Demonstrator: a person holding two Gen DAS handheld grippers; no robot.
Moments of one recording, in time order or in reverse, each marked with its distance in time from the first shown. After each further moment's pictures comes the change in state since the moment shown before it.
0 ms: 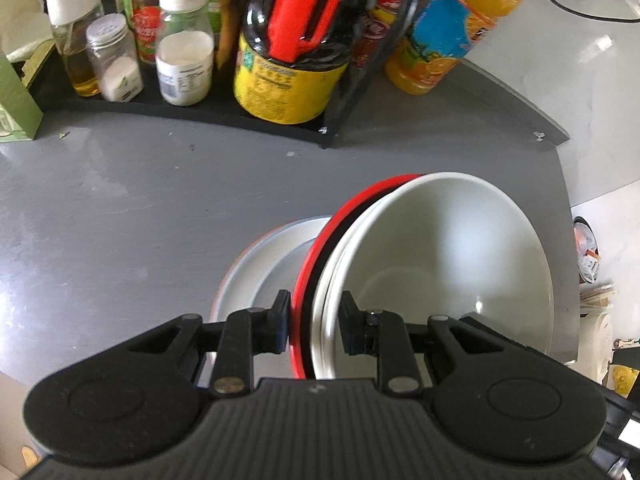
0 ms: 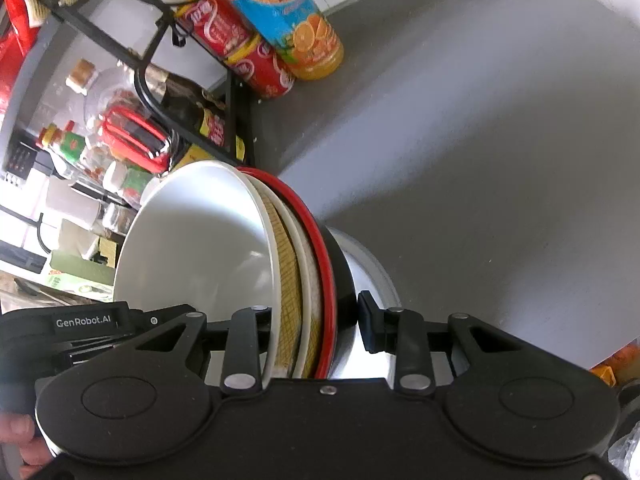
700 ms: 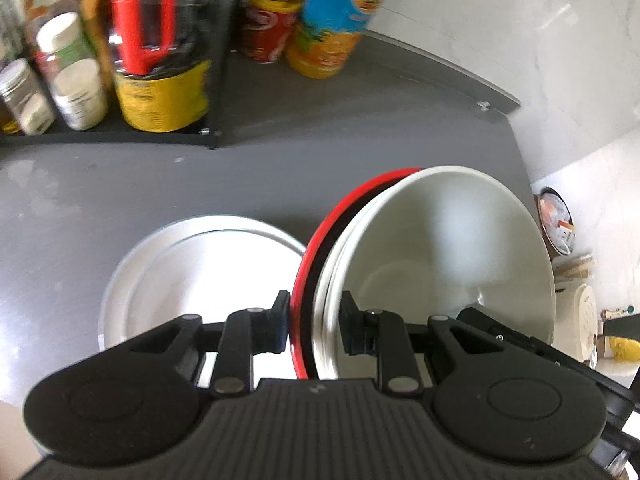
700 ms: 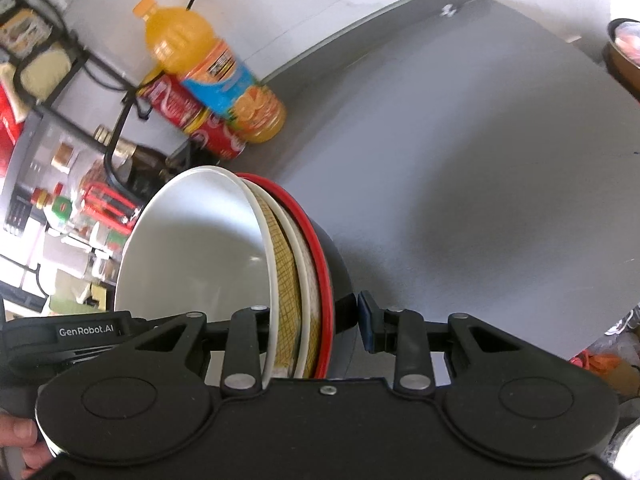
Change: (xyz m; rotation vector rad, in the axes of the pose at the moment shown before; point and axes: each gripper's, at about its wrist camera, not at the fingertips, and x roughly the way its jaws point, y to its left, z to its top) left arm 0.007 -0.090 -0.009 0.101 -0.005 -0.051; right arm -0.049 -0.060 0.022 0.042 -0.100 -0.010
